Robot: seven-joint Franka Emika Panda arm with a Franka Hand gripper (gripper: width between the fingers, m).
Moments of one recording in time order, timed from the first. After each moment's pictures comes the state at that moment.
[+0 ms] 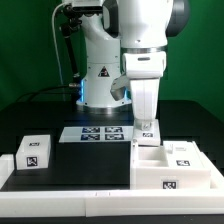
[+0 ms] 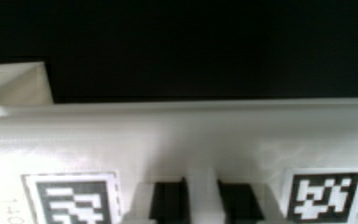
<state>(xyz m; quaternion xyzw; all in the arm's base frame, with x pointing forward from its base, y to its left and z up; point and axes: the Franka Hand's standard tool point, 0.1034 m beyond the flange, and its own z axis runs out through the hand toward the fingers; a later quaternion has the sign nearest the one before) 0.449 0.064 0.060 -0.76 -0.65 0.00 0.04</state>
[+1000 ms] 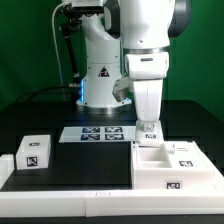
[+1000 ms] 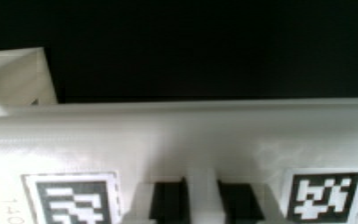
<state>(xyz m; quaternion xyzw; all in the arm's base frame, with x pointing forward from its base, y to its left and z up) 0.457 0.069 0.061 -0.76 -0.65 0.00 0.04</state>
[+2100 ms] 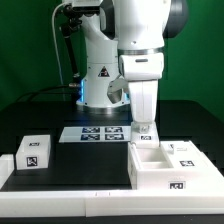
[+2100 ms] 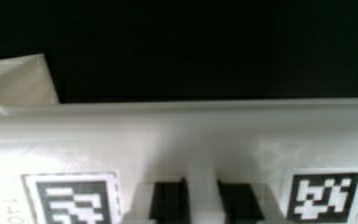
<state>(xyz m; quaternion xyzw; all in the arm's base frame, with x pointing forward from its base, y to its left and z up) 0.460 0.059 0.059 -0.75 -0.66 0.00 0.04</state>
